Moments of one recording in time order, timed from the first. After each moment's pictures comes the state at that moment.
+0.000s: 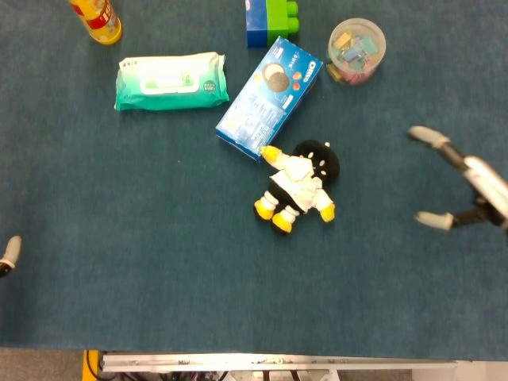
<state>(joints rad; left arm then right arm) 0.03 -1.14 0.04 -1.65 1.62 1.59 -0.04 0.43 -1.25 -0.05 -1.51 -1.72 1.14 1.03</state>
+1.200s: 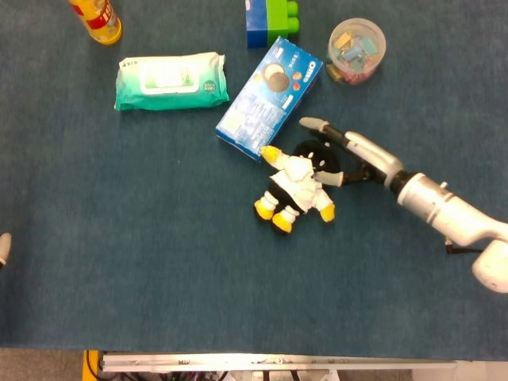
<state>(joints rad) 0.03 -1.14 0.02 -1.62 1.57 1.57 -0.06 0.79 -1.69 -0.02 -1.04 -1.66 0.85 1.32</state>
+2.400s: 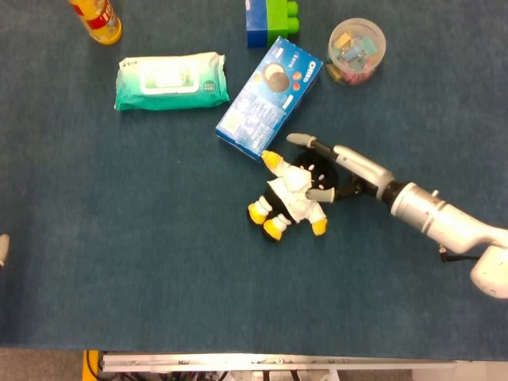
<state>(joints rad) 0.03 -1.14 0.02 -1.63 1.57 1.57 -0.06 0.81 -1.69 -0.10 -1.07 -1.66 0.90 1.30</state>
